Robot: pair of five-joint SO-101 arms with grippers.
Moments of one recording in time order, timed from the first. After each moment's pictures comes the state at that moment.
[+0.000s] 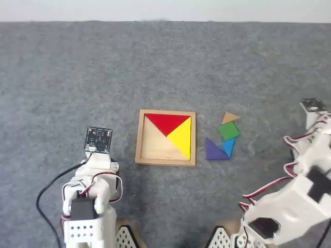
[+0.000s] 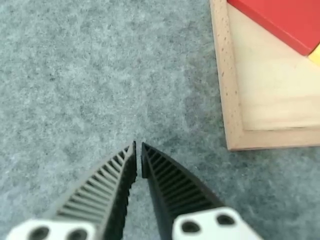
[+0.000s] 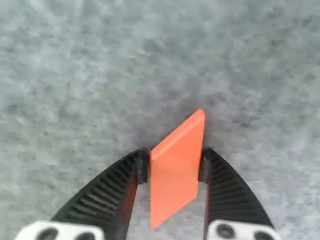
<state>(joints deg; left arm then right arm) -9.7 -103.2 97.1 72.0 -3.9 36.7 13.8 21.5 59.1 43.7</state>
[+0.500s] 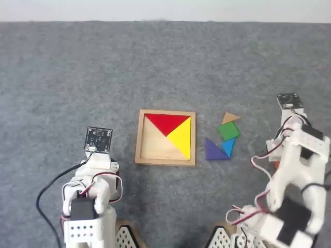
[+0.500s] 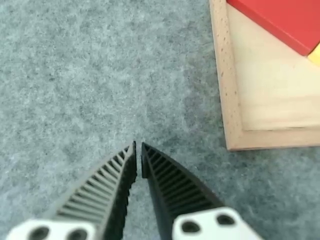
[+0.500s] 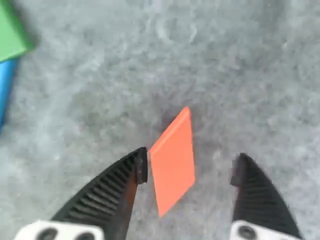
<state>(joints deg) -9.7 -103.2 97.1 72.0 -3.9 25.4 -13.0 42.5 57.4 31.8</state>
